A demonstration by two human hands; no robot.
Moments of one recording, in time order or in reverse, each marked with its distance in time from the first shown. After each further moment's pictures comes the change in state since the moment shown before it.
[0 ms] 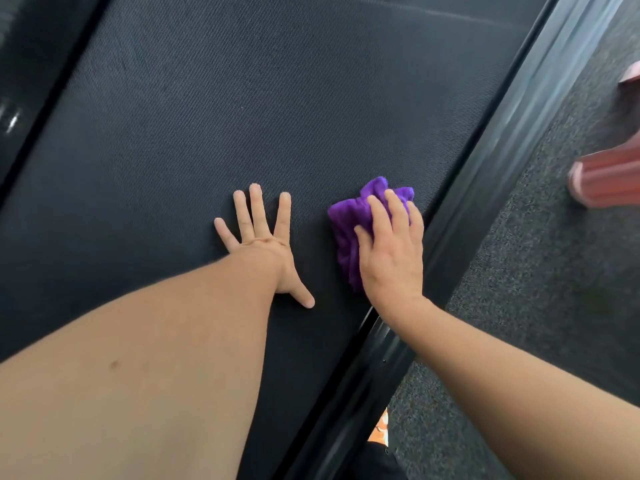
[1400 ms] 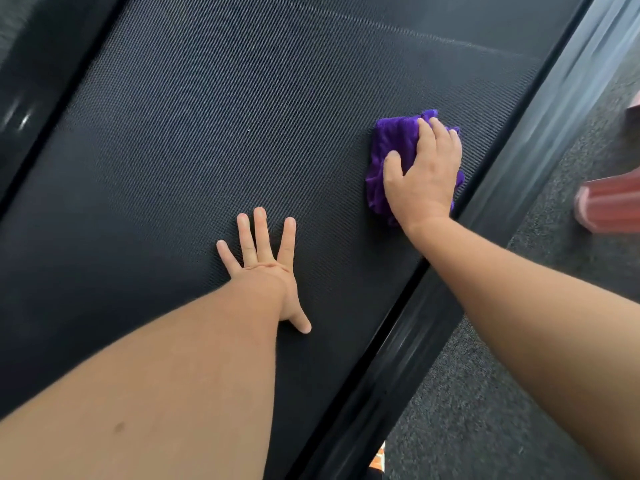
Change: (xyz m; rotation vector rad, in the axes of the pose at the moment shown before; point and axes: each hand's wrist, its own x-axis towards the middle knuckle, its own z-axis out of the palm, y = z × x) left_hand 0.007 0.001 -0.005 0.056 -0.100 -0.005; right_hand 0.146 0.002 -0.017 0.141 0.145 0.114
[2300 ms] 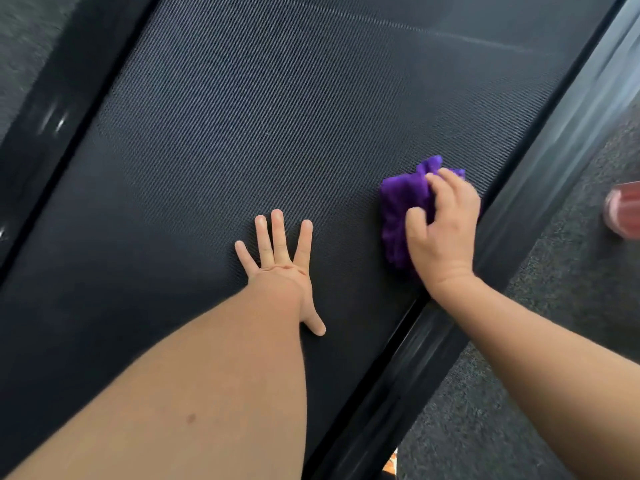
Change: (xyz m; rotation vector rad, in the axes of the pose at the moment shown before) left_hand 0.005 -0.001 0.004 0.018 0.019 -0.001; right_hand -0.057 0.024 -0.009 0.112 0.026 -0.137
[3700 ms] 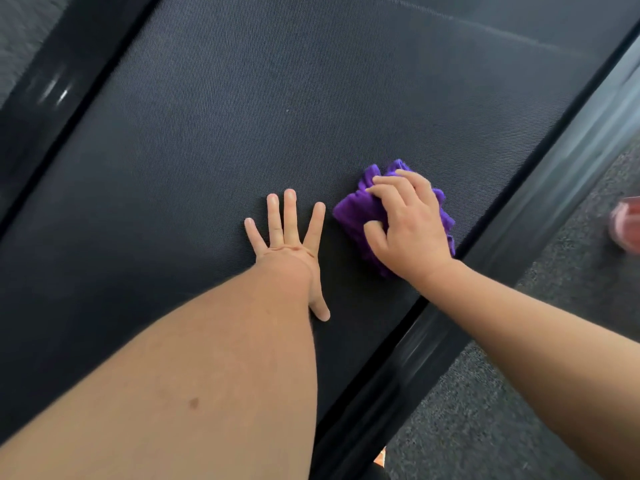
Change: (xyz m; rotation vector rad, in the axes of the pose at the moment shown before) left_hand 0.003 -0.003 0.006 -0.043 0.078 0.042; right_hand -0.012 -0.032 0.018 -0.127 -0.275 -0.437
